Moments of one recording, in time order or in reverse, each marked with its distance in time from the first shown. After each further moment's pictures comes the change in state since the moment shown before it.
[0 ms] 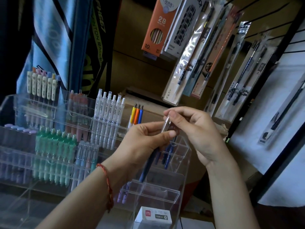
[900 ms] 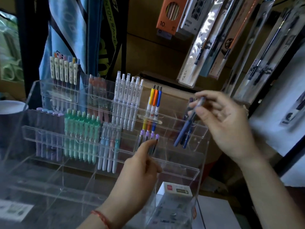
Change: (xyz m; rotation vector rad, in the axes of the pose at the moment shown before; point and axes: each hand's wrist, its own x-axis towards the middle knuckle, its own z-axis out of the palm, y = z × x) left_hand -0.075 -0.057 -0.029 0.647 0.263 -0.013; right_hand -0.032 0.010 0.007 -0.208 0.105 -0.215
